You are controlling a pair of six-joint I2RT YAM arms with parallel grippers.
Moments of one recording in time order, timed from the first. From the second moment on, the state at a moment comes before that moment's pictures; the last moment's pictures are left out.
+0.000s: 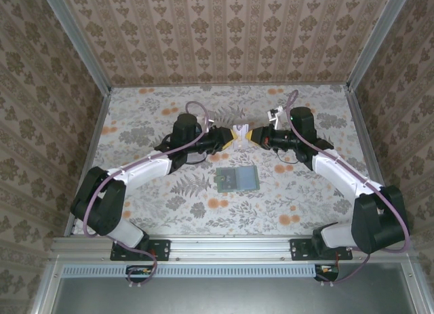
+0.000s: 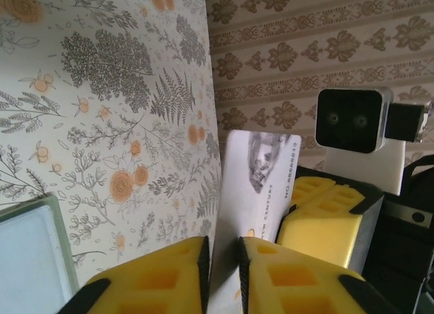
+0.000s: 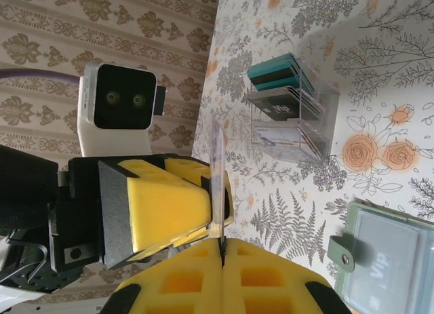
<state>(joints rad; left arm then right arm) -0.65 1.53 0.91 0.31 0.62 -1.17 0.27 1.35 0.88 -0.01 -0.79 0.84</state>
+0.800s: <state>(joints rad) -0.65 1.34 1.08 -0.52 0.31 -0.31 0.26 1.34 0.87 -0.16 -0.75 0.72</state>
